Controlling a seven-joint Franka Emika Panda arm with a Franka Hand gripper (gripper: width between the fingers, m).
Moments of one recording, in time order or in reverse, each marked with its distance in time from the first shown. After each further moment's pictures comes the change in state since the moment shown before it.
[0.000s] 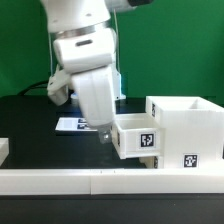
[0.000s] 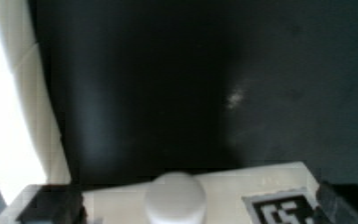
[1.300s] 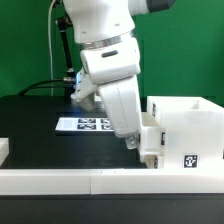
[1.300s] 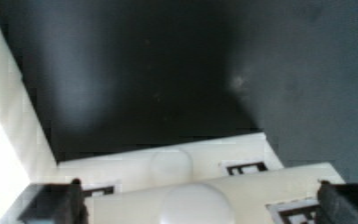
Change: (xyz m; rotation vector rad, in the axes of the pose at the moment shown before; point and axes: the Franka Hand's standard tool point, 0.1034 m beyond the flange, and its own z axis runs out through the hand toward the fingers) arm 0.049 0.002 0.015 0.007 0.002 0.045
